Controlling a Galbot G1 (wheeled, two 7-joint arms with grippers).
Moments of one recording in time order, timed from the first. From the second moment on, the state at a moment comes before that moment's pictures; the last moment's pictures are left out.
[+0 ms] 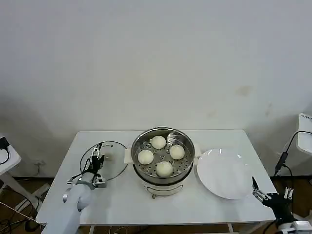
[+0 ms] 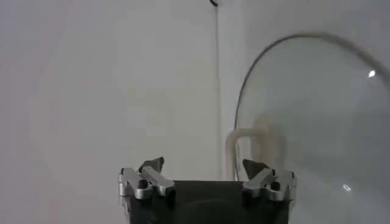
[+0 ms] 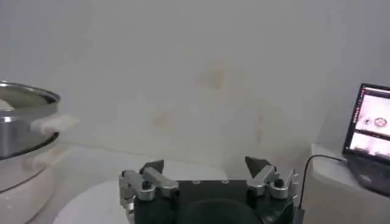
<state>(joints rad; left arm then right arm) 0.89 -1.14 -0.28 -1.20 1.14 0.03 -0.11 -1.70 1.37 1.00 2.05 0.21 -0.01 -0.20</state>
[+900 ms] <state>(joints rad) 0.81 -1.18 -0.27 -1.08 1.18 0.03 -0.12 -1.69 1.38 0.99 2.04 0.21 -0.01 -0.20</state>
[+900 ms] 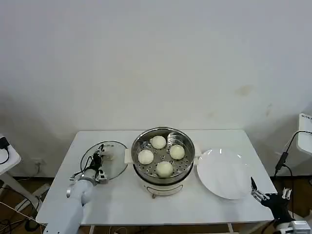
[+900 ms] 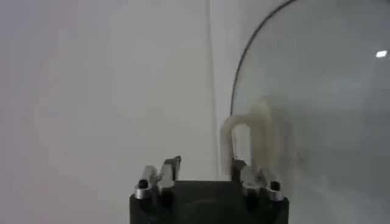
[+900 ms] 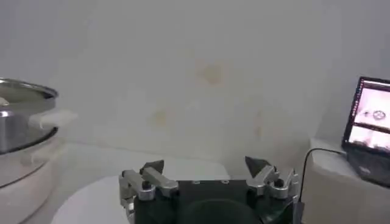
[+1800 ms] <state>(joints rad) 0.98 -1.18 -0.43 -1.24 1.22 0.05 -0.25 -1.70 1.37 0.97 2.05 0.21 0.01 -0.20</state>
